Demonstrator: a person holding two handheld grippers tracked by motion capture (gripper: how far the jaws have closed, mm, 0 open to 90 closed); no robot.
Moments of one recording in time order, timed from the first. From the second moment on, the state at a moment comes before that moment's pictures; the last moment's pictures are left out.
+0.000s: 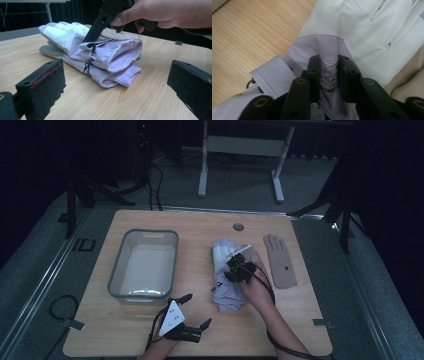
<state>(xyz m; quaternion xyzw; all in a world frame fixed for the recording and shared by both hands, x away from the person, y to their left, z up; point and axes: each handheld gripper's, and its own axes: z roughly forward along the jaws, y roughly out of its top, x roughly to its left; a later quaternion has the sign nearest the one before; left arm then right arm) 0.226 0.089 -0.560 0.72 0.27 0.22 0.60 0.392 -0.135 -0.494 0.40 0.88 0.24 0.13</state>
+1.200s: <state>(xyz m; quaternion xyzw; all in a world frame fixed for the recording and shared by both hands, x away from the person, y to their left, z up) 0.274 0.053 -0.485 0.74 0.32 0.21 0.55 0.359 -0.226 -0.452 0.35 0.80 0.46 0.19</state>
